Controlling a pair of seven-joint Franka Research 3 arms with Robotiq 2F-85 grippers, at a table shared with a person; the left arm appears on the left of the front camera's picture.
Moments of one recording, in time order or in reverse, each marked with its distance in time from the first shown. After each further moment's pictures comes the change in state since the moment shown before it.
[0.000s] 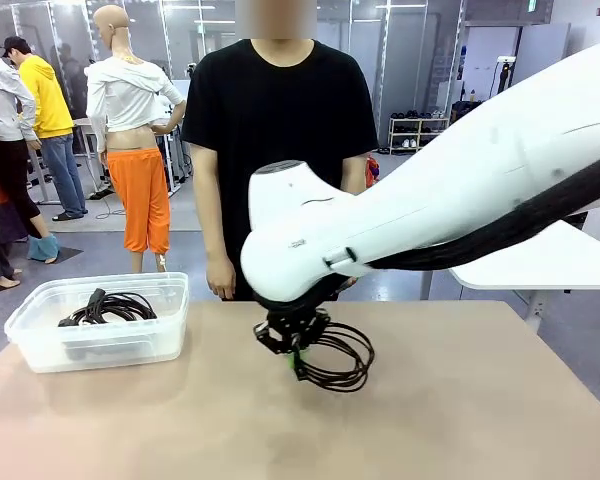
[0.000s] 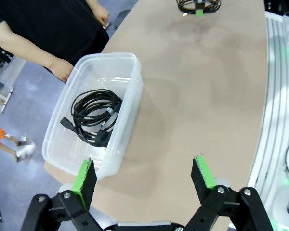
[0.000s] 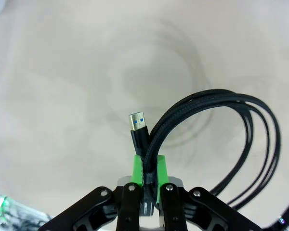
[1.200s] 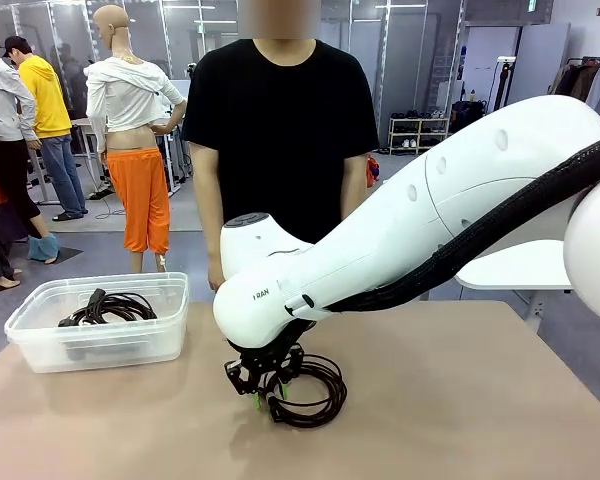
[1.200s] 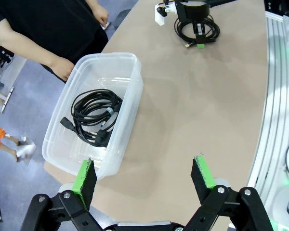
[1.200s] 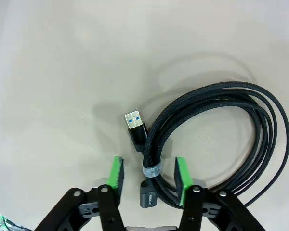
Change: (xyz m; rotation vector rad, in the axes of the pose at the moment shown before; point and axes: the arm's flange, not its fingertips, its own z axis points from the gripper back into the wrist) left arm 0.000 0.000 0.000 0.000 0.000 0.000; right arm 0.005 0.045 -0.068 0.030 0.046 0.030
